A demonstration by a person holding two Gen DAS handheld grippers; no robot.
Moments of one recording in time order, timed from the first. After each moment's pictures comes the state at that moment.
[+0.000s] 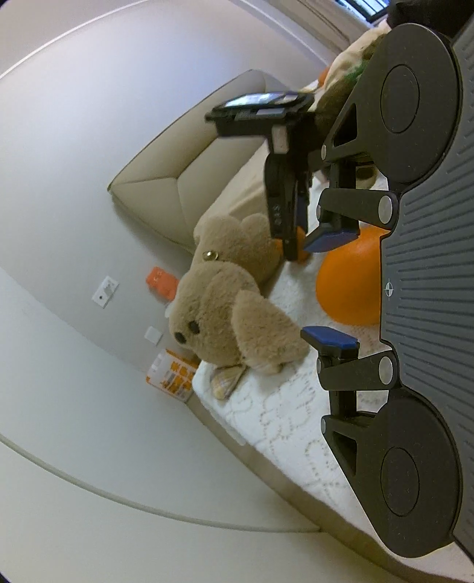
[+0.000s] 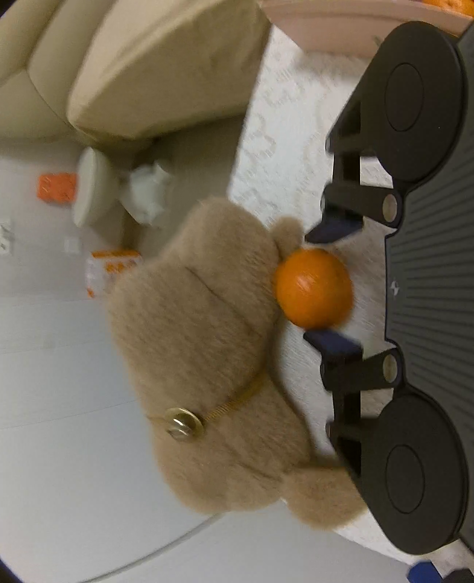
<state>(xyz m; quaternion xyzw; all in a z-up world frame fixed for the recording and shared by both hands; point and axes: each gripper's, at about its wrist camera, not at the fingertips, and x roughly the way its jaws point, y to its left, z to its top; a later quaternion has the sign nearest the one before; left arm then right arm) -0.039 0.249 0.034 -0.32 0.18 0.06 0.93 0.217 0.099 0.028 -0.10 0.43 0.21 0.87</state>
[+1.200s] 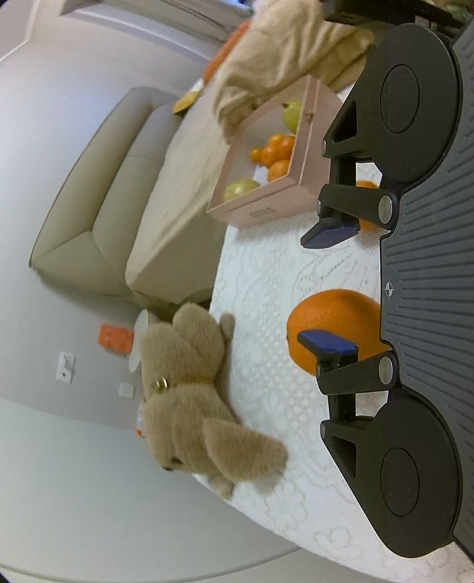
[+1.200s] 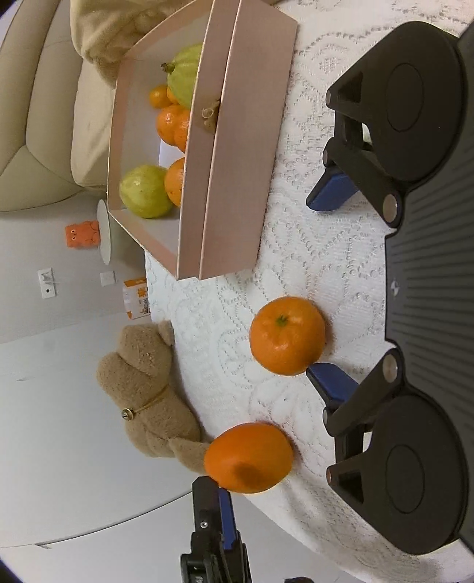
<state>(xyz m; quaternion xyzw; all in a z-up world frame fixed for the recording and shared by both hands) -0.001 0.121 0.077 -0.14 0.28 0.01 0.95 0.026 -0.106 0.011 0.00 0.36 0.21 0.91</state>
